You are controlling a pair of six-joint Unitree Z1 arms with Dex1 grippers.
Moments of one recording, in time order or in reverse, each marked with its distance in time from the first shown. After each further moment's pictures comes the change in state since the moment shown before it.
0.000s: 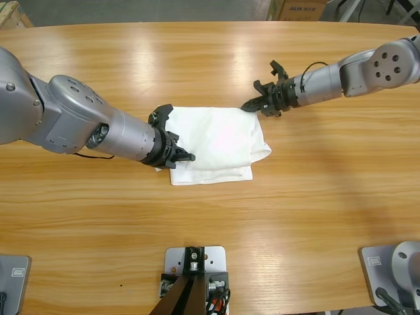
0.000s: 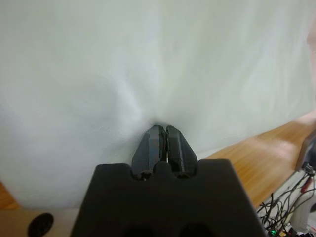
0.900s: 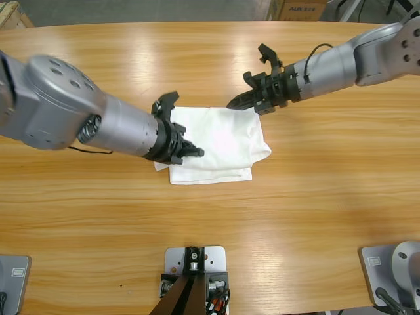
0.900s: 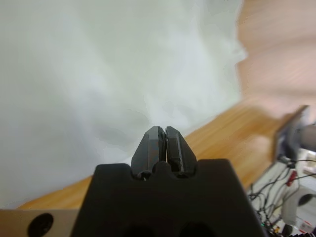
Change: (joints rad) arm 0 -0.047 -0.062 -0.072 0.066 0.025 -0.016; arm 1 0.125 -0.165 -0.038 0.135 0.091 -0.015
